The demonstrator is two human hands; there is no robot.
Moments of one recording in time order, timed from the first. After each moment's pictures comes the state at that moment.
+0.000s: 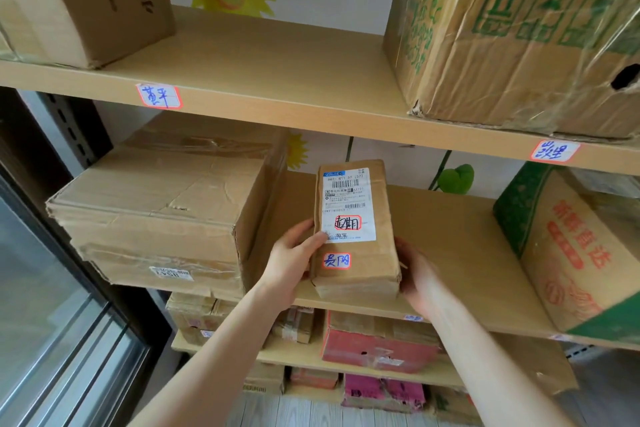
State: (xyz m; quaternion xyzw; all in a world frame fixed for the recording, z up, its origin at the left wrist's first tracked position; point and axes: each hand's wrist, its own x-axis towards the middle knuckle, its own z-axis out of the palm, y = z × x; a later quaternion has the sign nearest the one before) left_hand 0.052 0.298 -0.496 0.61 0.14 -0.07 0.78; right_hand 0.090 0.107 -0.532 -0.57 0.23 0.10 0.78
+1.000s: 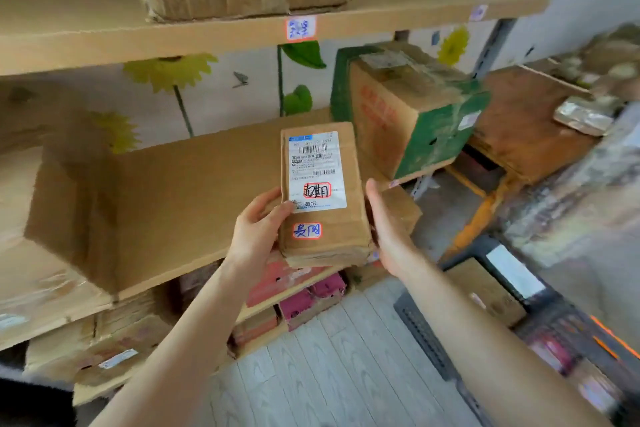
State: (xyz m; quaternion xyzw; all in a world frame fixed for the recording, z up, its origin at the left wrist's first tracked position) left_hand -0.008 0.192 -0.501 0.64 0.02 -0.22 0.74; right_hand -0.063 0.025 -0.523 -0.64 0.31 -0.09 0.70
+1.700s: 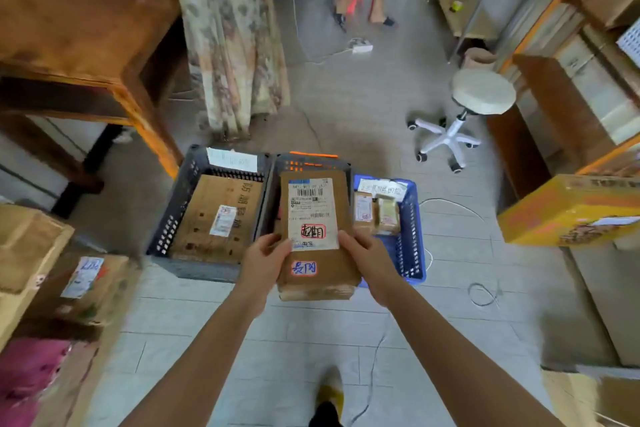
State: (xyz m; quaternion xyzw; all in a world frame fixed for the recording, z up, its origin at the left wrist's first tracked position) left_hand -0.419 -0.214 -0.661 0.66 -0.22 -0.59 0.40; right_hand -0.582 -0.236 -0.658 -0.40 0.64 -0.27 0.60
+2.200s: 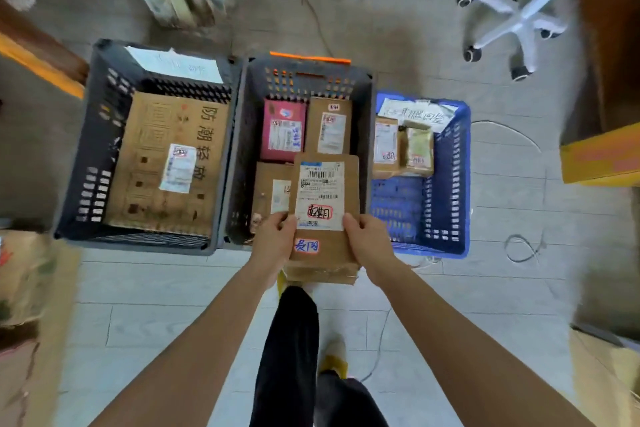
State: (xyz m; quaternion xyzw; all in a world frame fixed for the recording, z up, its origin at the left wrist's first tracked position) left_hand -0.448 -0.394 -0.930 0.74 -0.19 -0.61 0.22; right_hand -0.586 -0.407 -0.927 -0.32 0.77 -0.11 0.55
